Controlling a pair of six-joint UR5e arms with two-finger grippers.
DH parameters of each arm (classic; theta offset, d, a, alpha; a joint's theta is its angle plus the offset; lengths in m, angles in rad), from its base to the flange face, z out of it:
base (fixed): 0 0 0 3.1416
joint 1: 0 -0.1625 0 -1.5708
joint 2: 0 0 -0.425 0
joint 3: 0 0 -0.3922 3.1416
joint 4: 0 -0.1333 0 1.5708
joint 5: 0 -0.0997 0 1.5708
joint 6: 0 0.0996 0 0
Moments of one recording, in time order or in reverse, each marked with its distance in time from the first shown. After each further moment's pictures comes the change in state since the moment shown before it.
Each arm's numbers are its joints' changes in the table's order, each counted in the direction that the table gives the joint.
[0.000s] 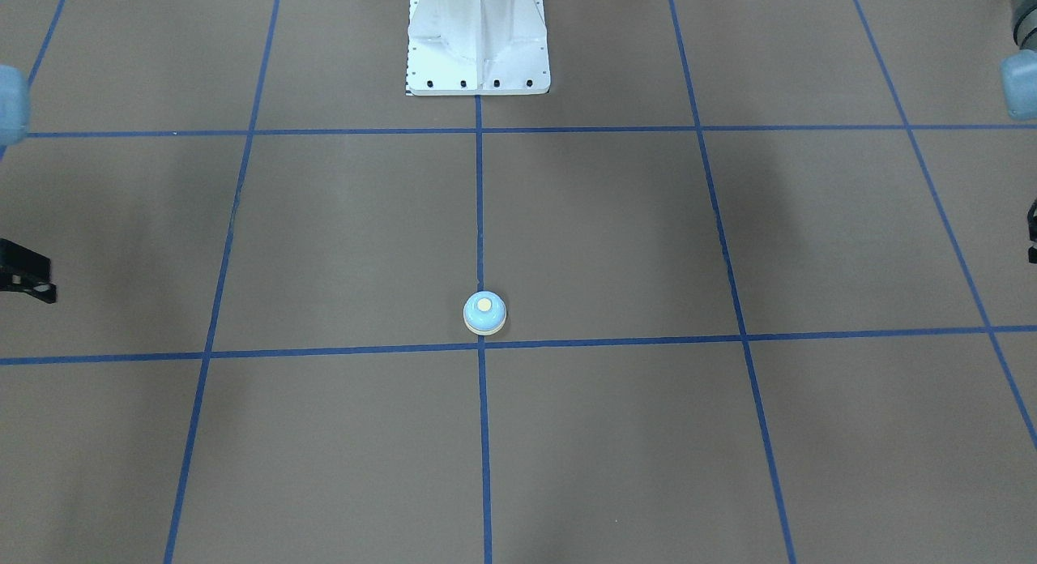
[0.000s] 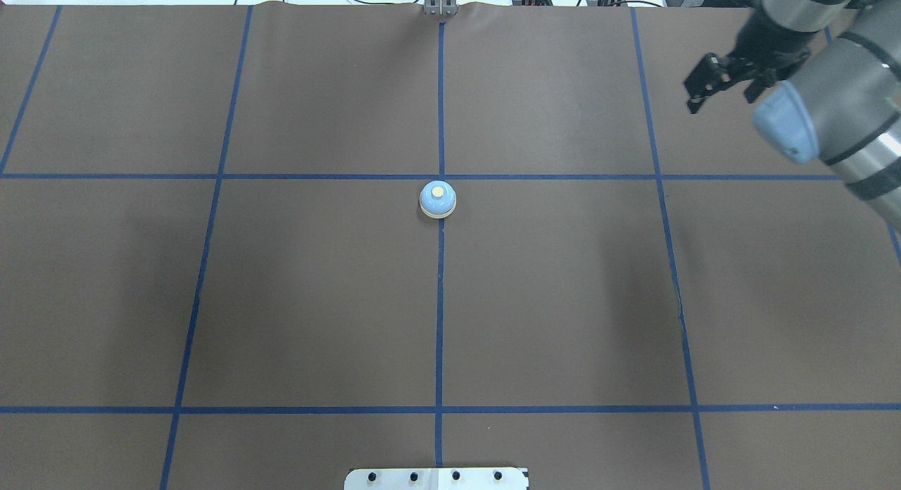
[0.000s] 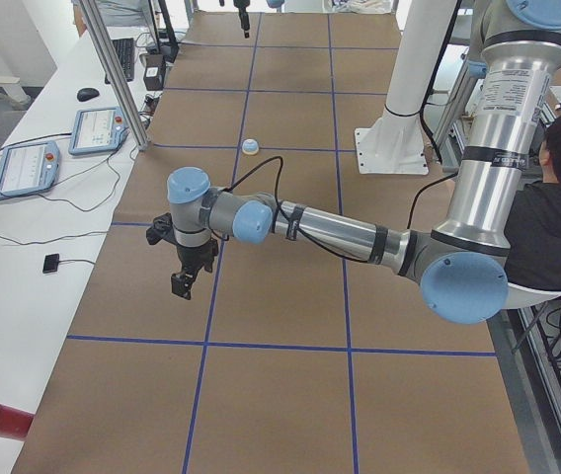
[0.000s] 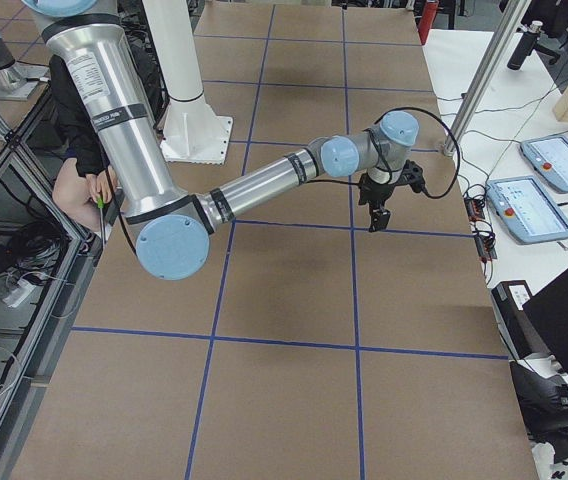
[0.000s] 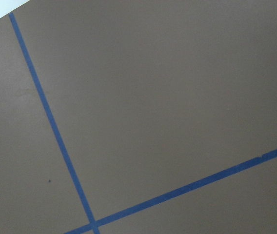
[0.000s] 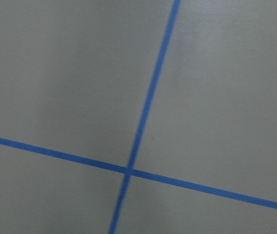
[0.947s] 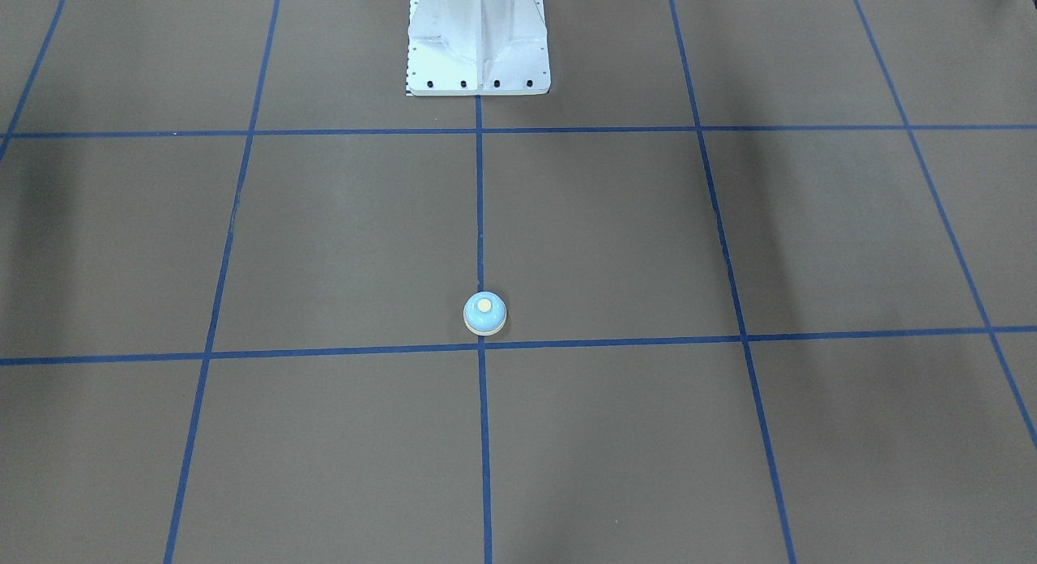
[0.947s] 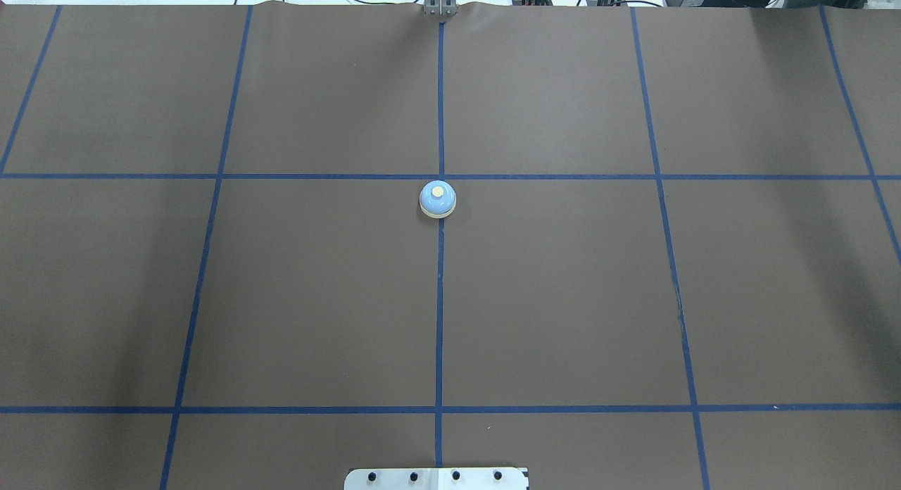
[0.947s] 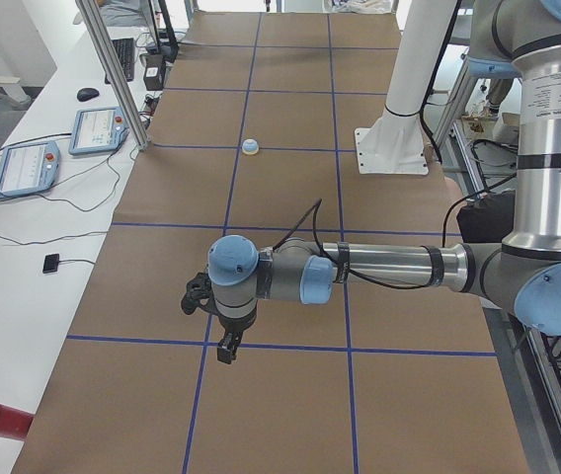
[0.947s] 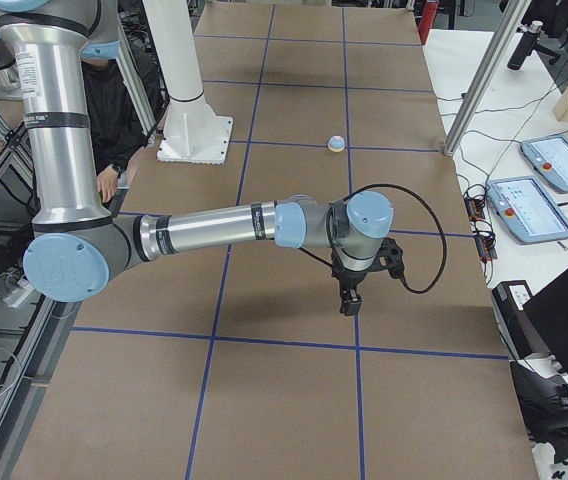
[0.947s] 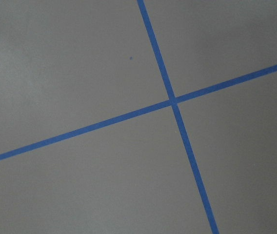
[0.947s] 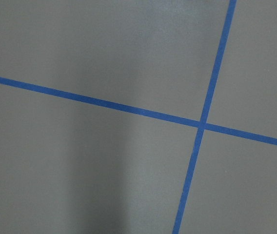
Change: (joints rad) left arm 0.173 0.217 -0.037 0.006 0.137 0.124; right arm -0.233 -0.229 0.000 0.000 -0.008 -0.224
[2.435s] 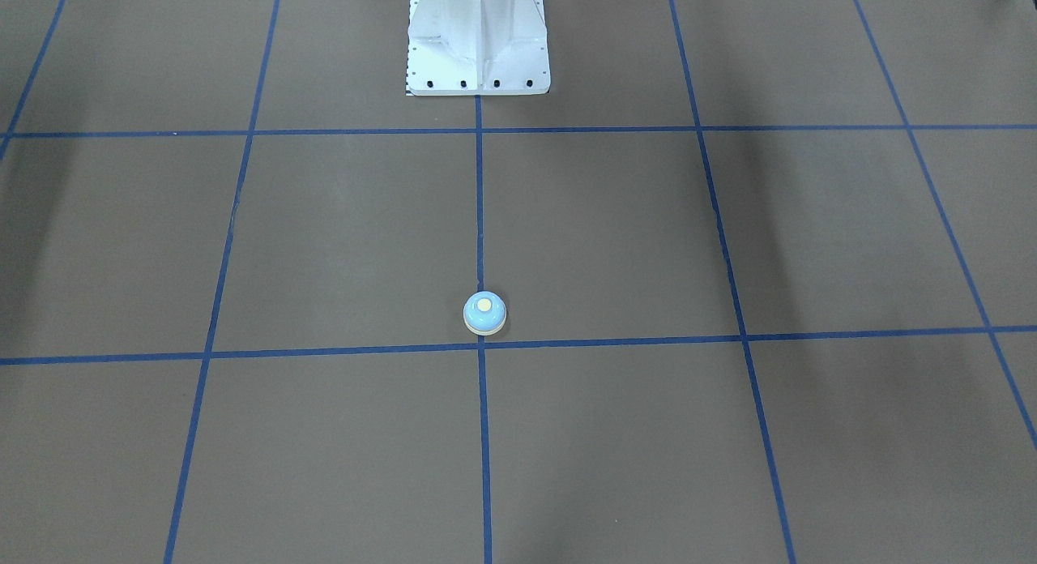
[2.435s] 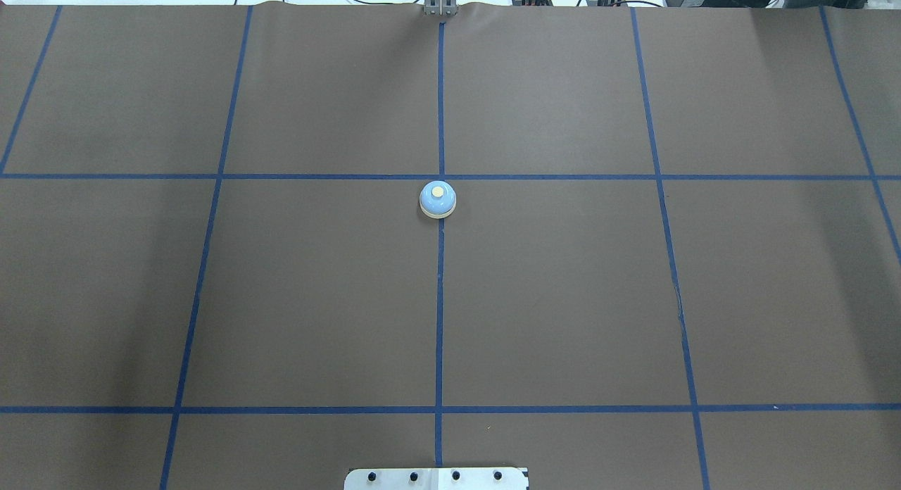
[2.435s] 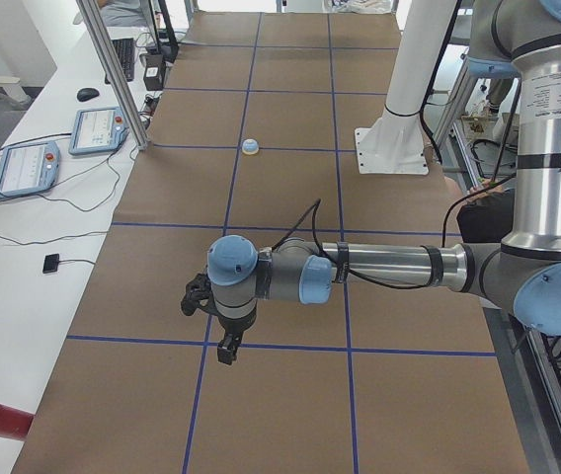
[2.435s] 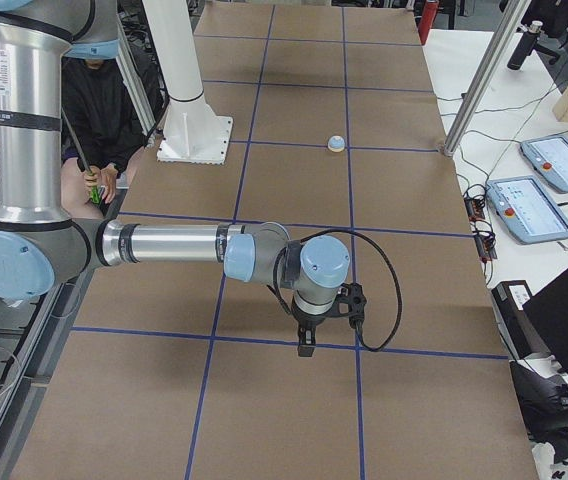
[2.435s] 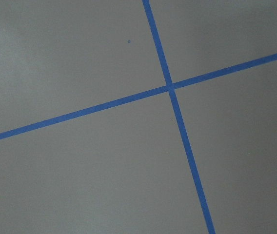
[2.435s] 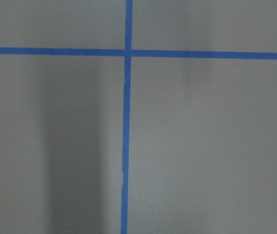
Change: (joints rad) left arm -0.005 -0.009 0.009 -0.003 -0.010 -0.013; right arm -0.083 -0.145 0.016 0.003 0.000 0.001
